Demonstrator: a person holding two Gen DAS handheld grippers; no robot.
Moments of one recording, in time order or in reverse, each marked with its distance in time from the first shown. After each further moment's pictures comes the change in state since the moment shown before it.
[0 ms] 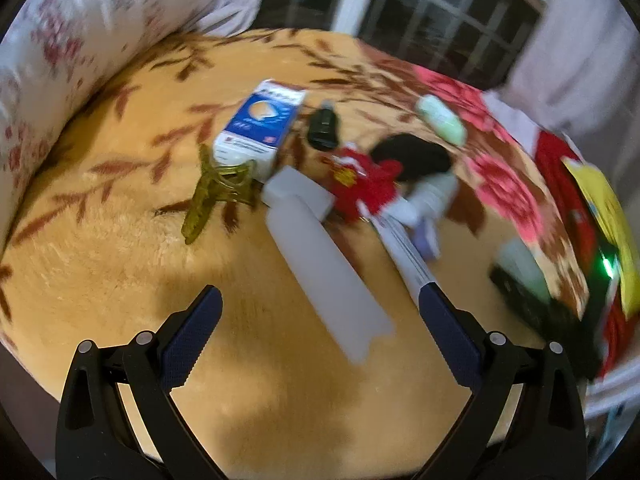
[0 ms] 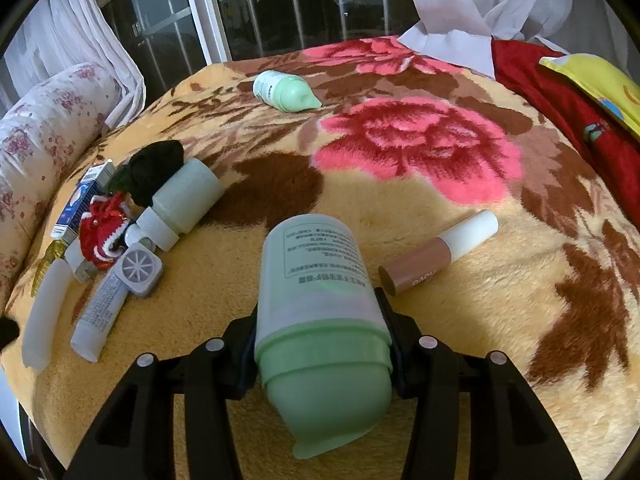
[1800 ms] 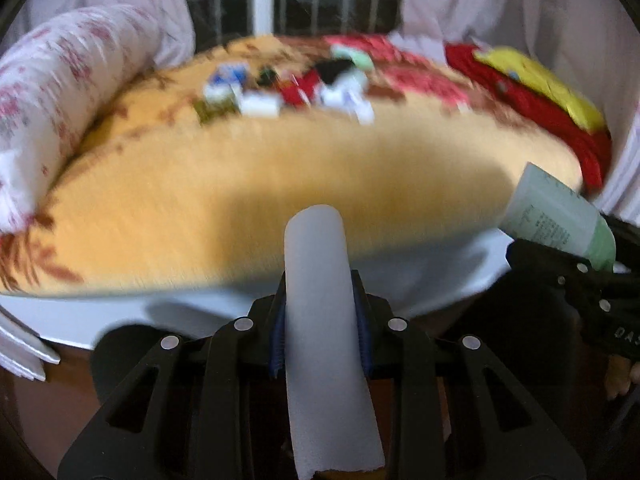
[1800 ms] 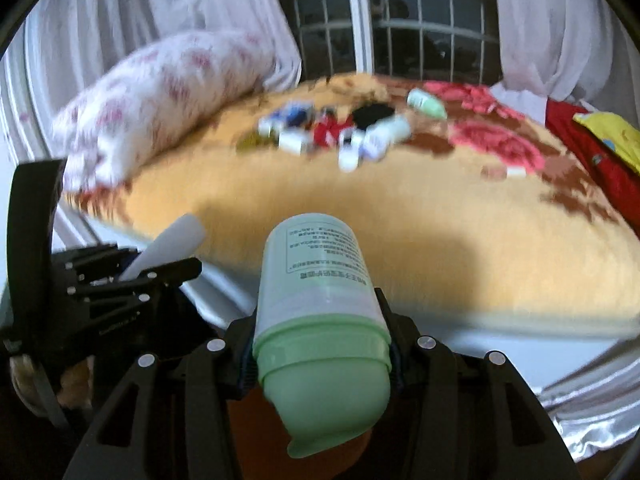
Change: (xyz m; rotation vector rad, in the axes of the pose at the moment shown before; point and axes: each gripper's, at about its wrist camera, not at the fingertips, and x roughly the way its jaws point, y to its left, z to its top) left arm -0.077 0.020 -0.183 0.430 -0.038 -0.062; right arm -0.169 0.101 -0.191 -0.271 -0.058 0.193
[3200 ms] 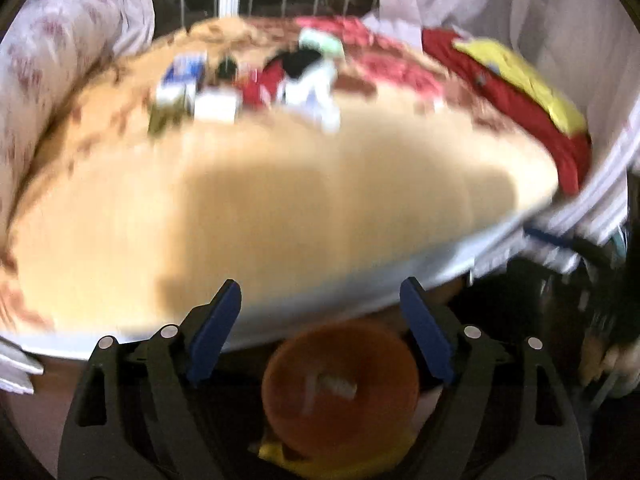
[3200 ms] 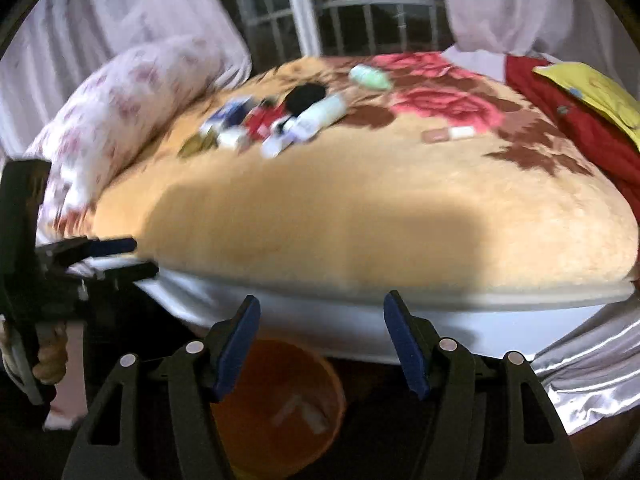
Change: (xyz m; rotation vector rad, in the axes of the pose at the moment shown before) left arm 0.017 -0.005 0.080 -0.018 0.056 -0.127; right arm -0.009 -0.079 0.011 0.169 0.020 -0.029
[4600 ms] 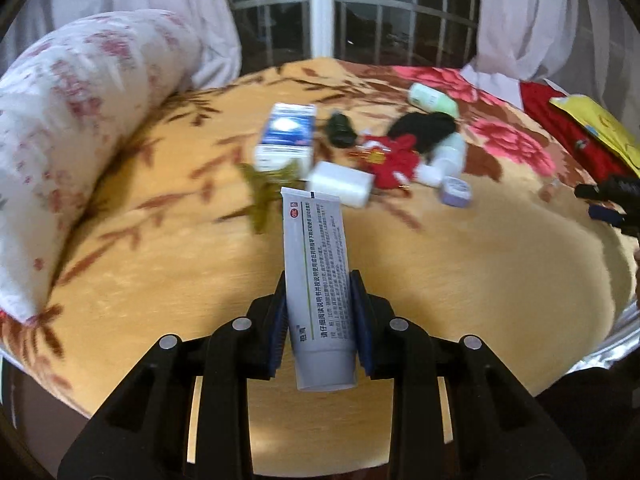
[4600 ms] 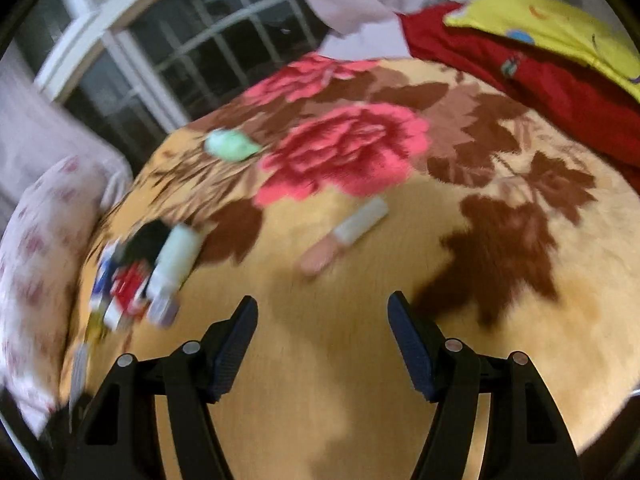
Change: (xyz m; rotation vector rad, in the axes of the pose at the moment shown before) left arm 0.026 0.078 0.042 -0.096 -0.149 0.294; right arm 0.101 -0.126 0.146 0.424 -0.013 -0.107
